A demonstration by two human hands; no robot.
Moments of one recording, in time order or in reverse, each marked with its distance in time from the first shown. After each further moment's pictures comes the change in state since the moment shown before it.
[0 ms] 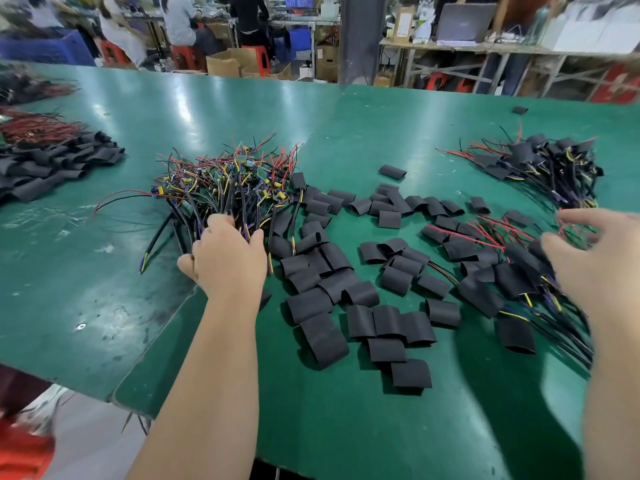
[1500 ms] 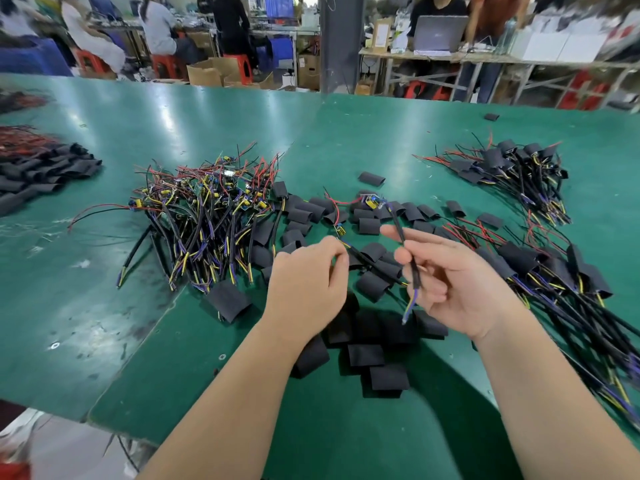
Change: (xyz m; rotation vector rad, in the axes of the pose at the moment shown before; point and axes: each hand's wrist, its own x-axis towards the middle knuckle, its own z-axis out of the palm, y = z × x) left_hand -0.075 0.055 -0.004 -0.279 -0.255 0.781; right_hand -0.034 -0.041 0.051 1.303 -0.981 0.496
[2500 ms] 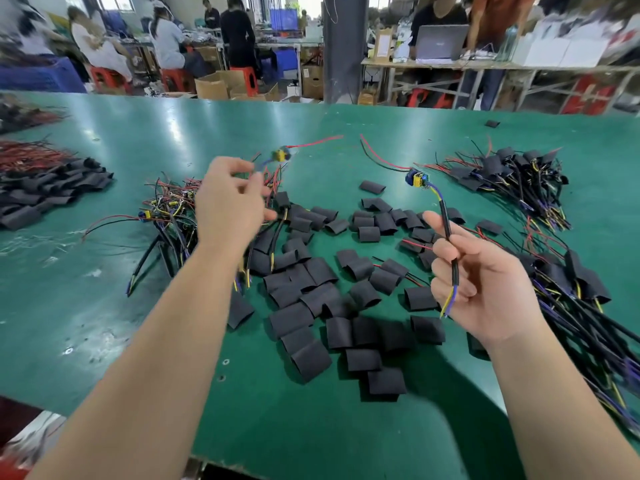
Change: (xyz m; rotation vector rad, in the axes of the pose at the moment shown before) left_hand 0.076 -0.039 -0.070 -0.487 0.337 -0.495; right_hand -0.016 -0.013 -0.011 0.232 -0.014 -0.176
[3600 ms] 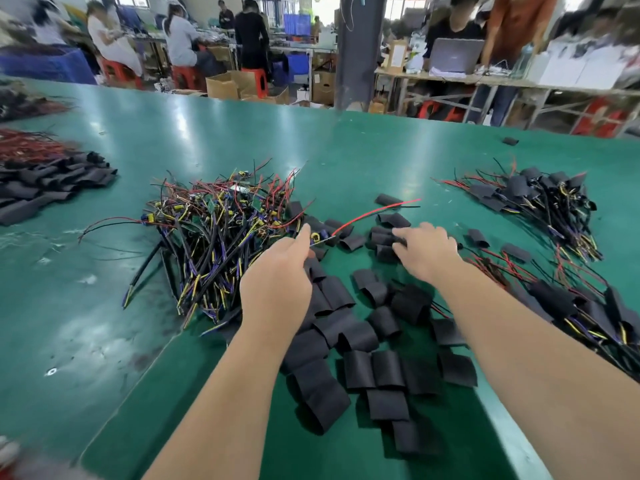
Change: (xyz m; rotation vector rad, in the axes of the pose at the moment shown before) left_hand -0.045 -0.060 0.028 0.597 -0.107 0.357; right_hand 0.145 0.026 -0.015 -2.226 0.253 0.113
